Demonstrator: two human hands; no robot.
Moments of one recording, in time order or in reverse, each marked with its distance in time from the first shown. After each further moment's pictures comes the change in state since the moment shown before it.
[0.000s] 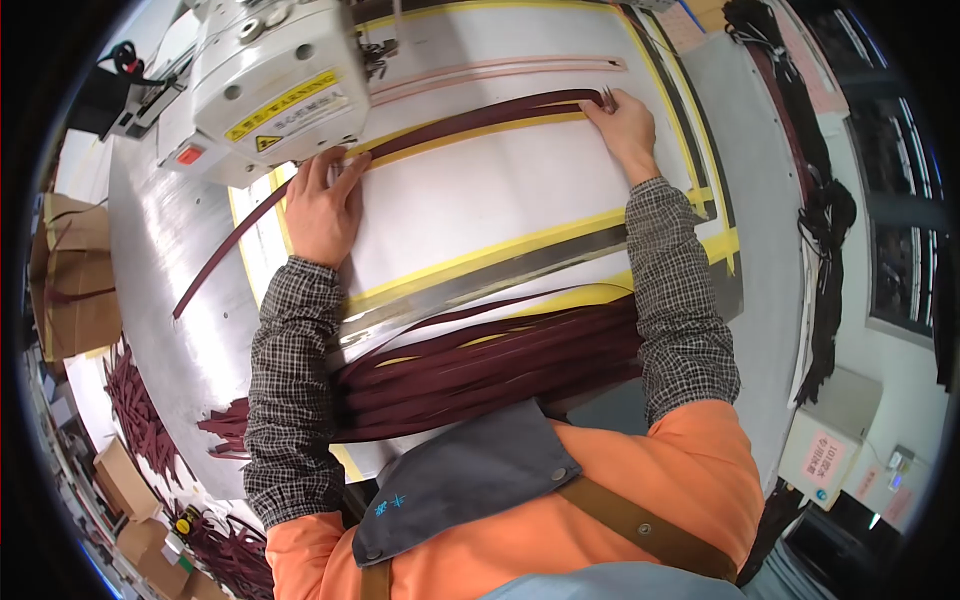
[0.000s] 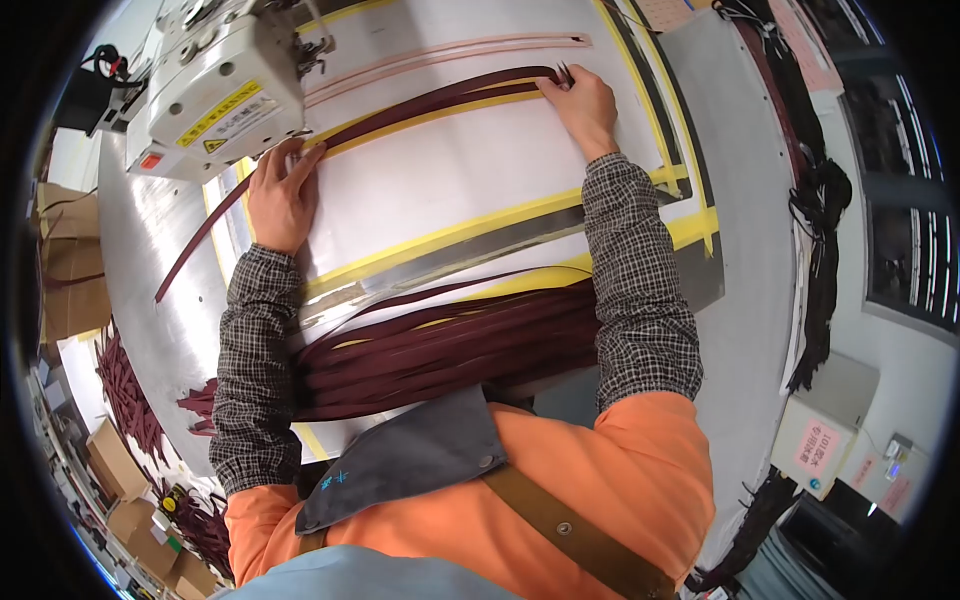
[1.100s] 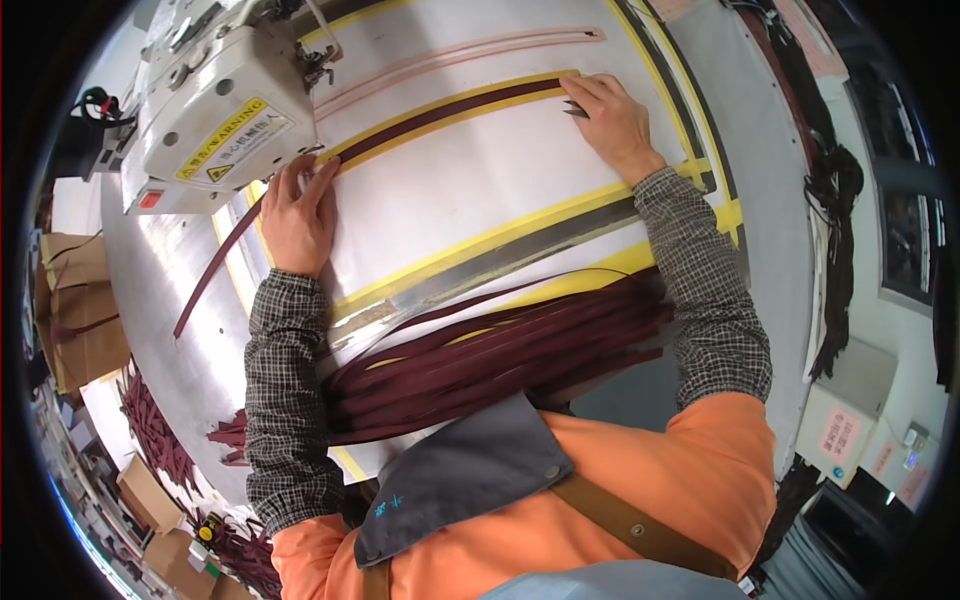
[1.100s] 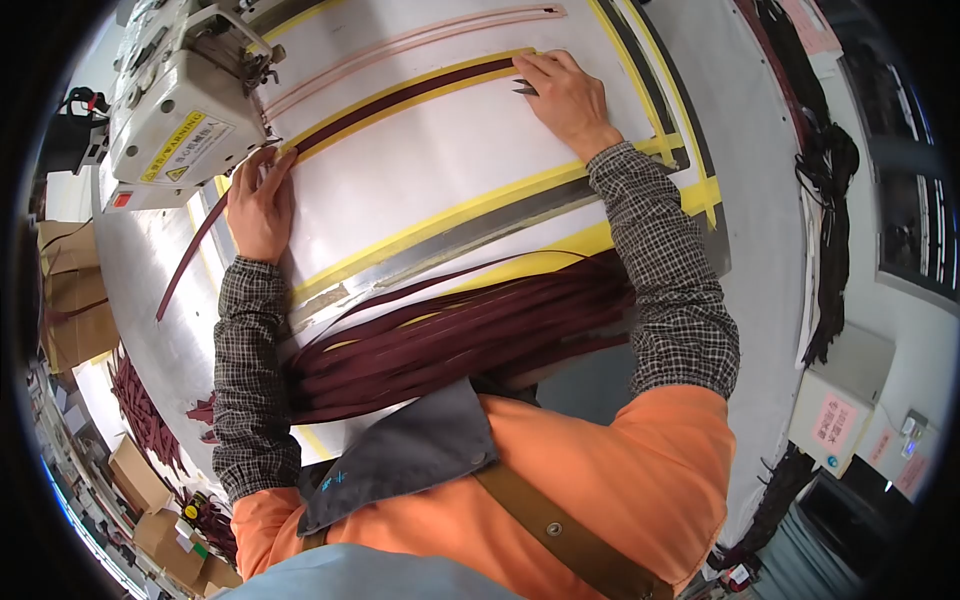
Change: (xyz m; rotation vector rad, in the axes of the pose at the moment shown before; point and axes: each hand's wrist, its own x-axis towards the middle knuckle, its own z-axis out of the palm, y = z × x) left_hand 0.001 0.000 -0.002 -0.026 -0.024 0.011; right_hand -0.027 0.035 0.001 -0.287 0.174 -0.711
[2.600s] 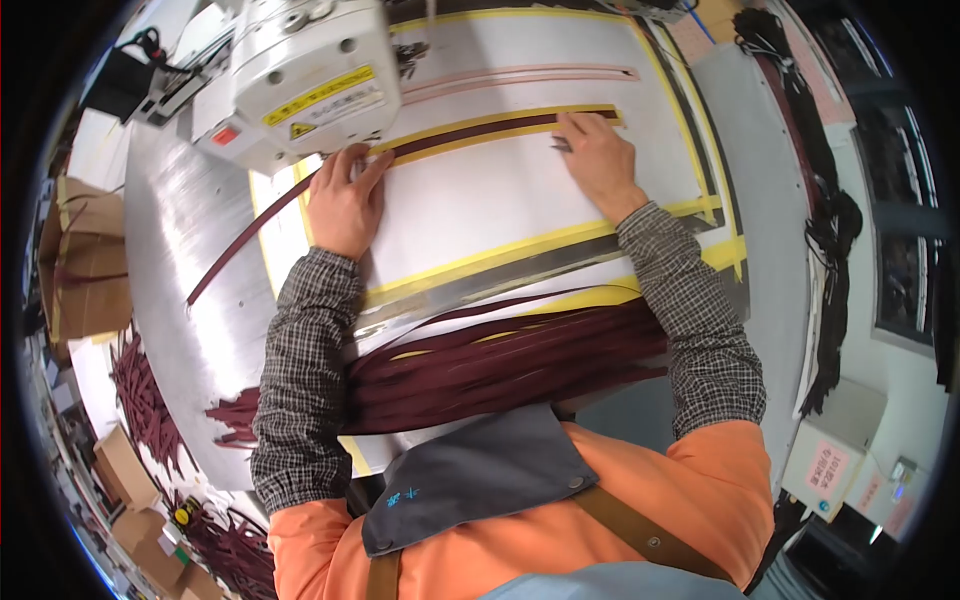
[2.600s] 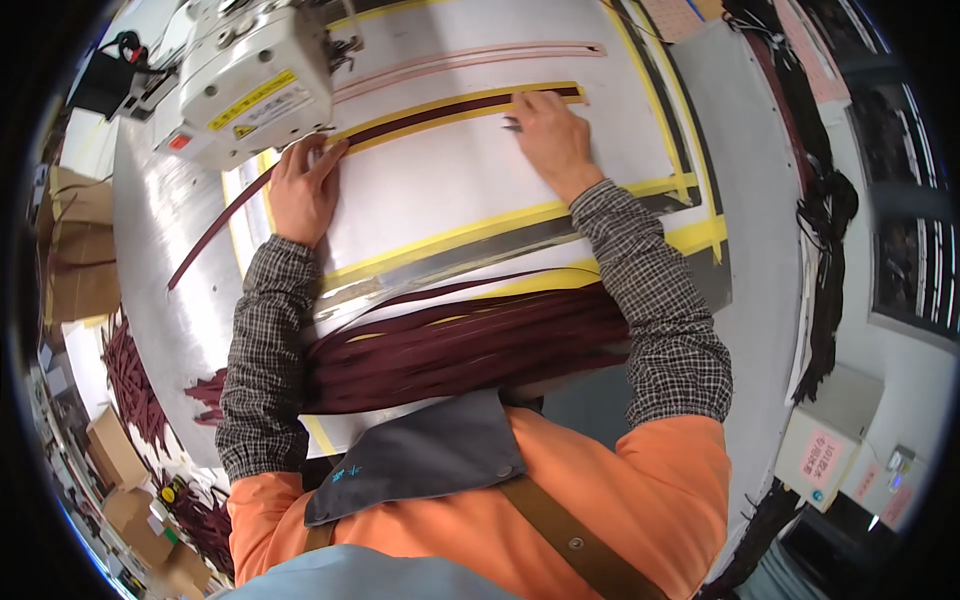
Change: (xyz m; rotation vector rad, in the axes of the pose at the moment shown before) left_hand -0.002 -0.002 0.005 0.008 0.037 -0.013; right_hand 0.025 -0.082 0.001 -0.036 -0.024 0.056
